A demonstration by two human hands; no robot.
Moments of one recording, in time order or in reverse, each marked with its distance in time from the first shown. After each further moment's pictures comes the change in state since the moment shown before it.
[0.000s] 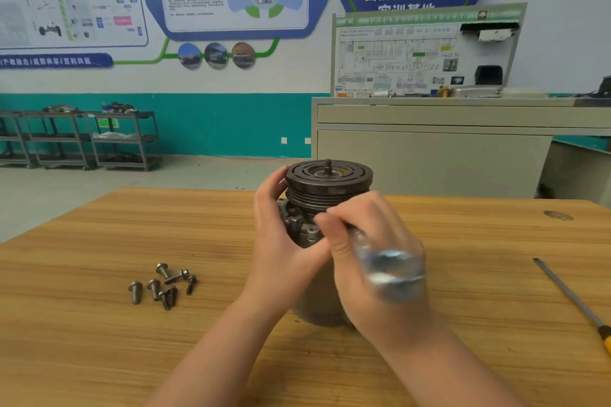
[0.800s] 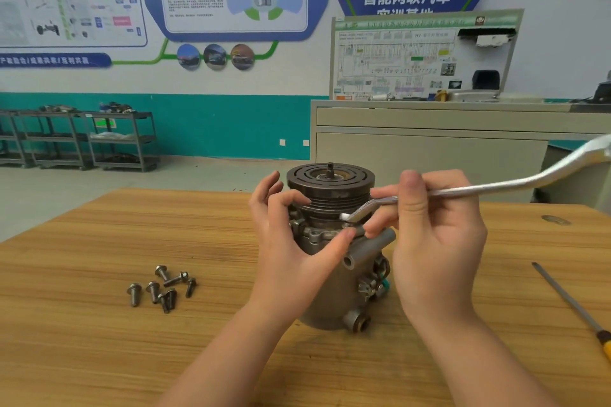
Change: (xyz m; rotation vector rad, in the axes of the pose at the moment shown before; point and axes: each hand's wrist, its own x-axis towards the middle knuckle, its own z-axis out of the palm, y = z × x) left_hand -0.005 0.001 0.004 0.136 0.041 0.076; right_hand 0.017 0.011 -0.016 0.408 0.220 0.413
